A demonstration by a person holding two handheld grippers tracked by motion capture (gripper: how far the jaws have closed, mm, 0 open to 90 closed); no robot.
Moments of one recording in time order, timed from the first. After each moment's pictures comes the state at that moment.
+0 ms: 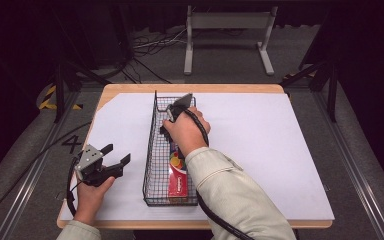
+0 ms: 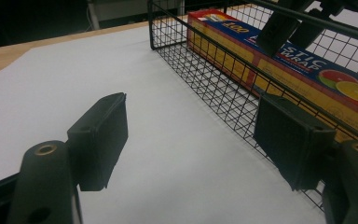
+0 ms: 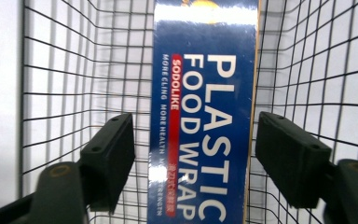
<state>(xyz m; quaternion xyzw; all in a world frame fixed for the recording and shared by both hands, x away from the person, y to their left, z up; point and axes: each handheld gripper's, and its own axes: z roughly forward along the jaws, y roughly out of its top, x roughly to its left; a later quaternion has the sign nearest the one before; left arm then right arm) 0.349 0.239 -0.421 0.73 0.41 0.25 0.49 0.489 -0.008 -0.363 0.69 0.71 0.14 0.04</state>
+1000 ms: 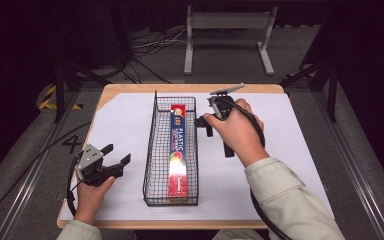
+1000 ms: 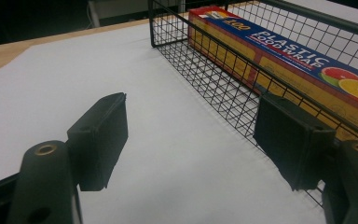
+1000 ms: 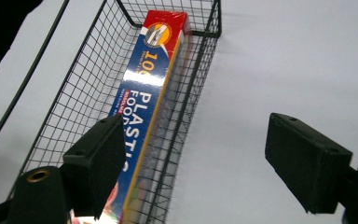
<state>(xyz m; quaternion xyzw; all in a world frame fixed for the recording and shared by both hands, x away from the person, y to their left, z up) 0.349 0.240 -0.422 0.73 0.42 0.25 0.48 0.441 -0.127 -0.295 0.59 0.74 0.31 0.12</state>
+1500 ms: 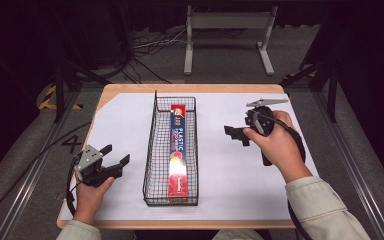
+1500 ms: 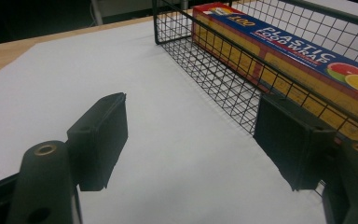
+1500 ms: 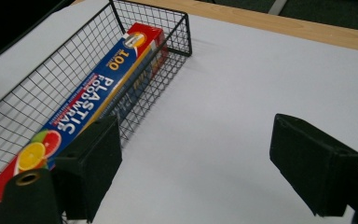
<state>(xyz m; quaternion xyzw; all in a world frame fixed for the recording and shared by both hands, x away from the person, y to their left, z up) 0.349 0.242 -0.423 0.73 0.42 0.26 0.48 0.411 -0.220 -0.312 0.48 0.77 0.38 0.18</state>
